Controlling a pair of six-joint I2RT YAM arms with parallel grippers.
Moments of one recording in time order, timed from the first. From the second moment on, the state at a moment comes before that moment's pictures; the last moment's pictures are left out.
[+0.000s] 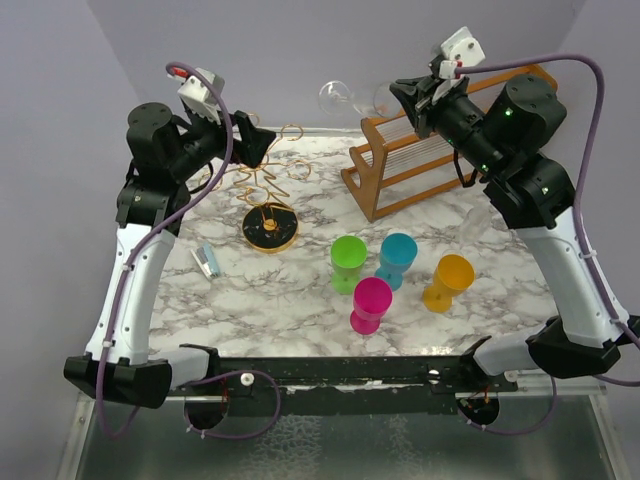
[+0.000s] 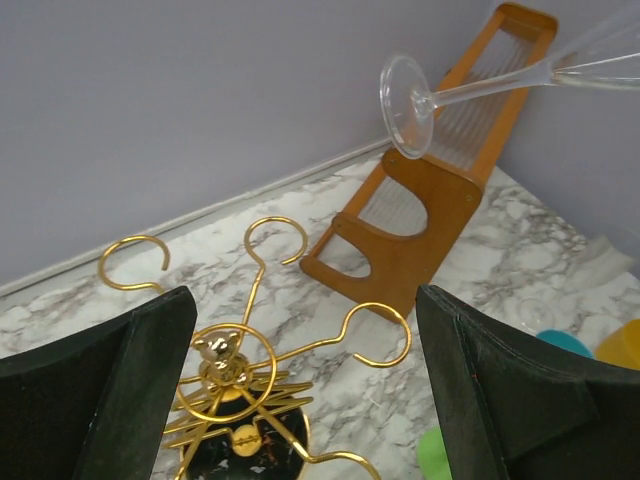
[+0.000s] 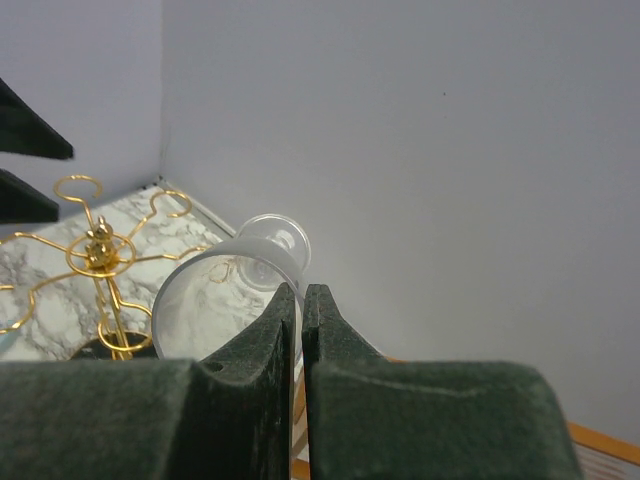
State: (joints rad) left arm -0.15 1.21 1.53 -0.35 0.46 -0.10; right arm 0.63 1.39 1.96 -0.44 -0.04 -0.33
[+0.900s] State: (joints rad) left arm -0.16 1.37 1.49 -0.01 0.76 -0.53; right arm 0.63 1.39 2.03 -0.45 -0.27 -0.22
